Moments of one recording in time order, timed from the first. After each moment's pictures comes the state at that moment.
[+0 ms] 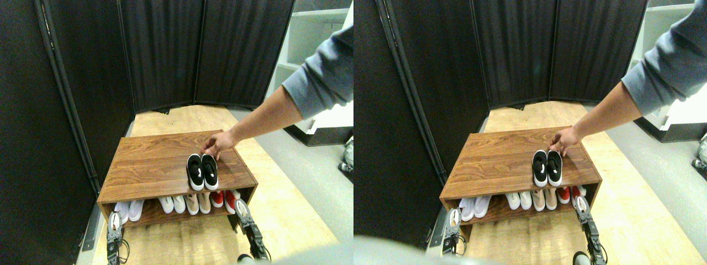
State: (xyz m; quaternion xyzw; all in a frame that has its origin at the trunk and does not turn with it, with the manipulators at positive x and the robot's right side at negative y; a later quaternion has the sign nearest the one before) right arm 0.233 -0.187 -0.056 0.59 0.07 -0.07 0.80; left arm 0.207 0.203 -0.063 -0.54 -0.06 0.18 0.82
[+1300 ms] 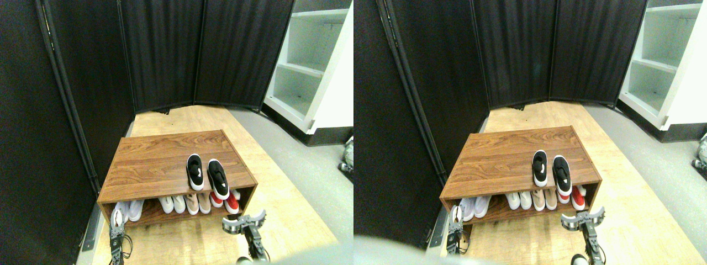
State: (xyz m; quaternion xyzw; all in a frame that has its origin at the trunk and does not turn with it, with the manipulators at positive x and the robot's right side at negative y) right arm 0.237 -0.170 -0.052 0.62 0.08 -0.04 0.78; left arm 0.214 0.199 -0.063 -0.53 -0.07 0.19 0.82
